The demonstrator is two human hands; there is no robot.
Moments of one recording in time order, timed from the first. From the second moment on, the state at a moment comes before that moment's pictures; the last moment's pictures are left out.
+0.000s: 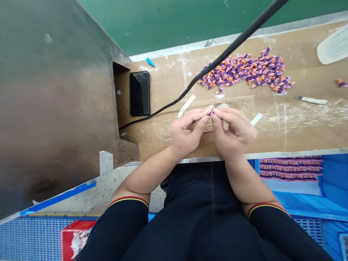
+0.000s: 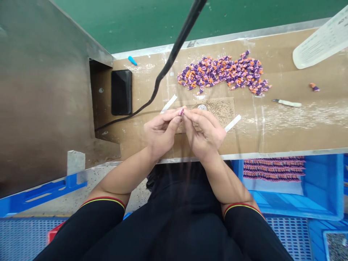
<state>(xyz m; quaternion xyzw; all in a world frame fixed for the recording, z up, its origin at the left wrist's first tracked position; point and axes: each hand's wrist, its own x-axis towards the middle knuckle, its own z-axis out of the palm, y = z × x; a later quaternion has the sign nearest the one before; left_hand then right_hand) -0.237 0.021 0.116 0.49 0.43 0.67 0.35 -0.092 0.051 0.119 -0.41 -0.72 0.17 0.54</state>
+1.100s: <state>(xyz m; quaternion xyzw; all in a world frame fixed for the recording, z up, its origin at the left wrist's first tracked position) -0.236 0.016 0.121 0.53 0.45 0.64 0.33 -0.099 0.052 0.120 -0.43 -0.68 0.21 0.55</state>
